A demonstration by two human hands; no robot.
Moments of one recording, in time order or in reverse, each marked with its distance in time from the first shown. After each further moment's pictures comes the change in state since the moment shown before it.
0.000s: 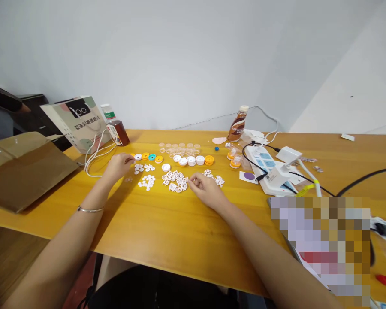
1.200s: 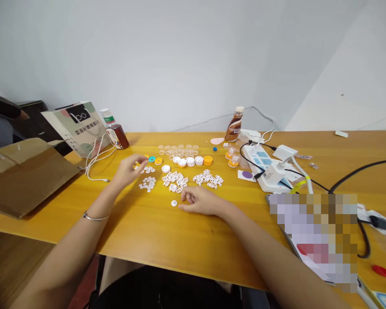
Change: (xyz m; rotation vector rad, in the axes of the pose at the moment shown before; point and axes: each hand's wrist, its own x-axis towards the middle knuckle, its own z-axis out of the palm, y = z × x) left_hand -0.012 0.039 0.000 -0.344 0.069 0.212; right_hand -0.009 -0.012 -0.003 0.102 -0.525 -0.062
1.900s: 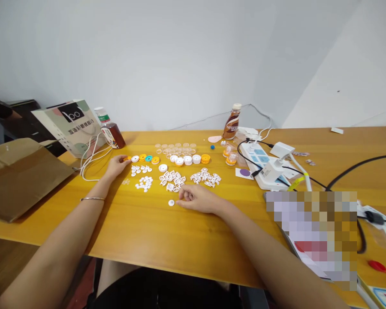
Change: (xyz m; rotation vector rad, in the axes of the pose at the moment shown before) left_hand 0.022 -0.117 0.017 0.062 0.079 -0.542; right_hand 0.001 0.000 0.001 0.011 0.041 0.020
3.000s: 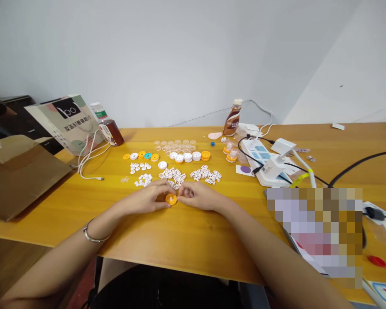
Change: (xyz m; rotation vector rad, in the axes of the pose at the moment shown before) left_hand -0.151 0.125 -0.004 -0.090 -0.766 0.860; right_hand 0.000 0.000 -0.001 0.018 0.001 -0.024
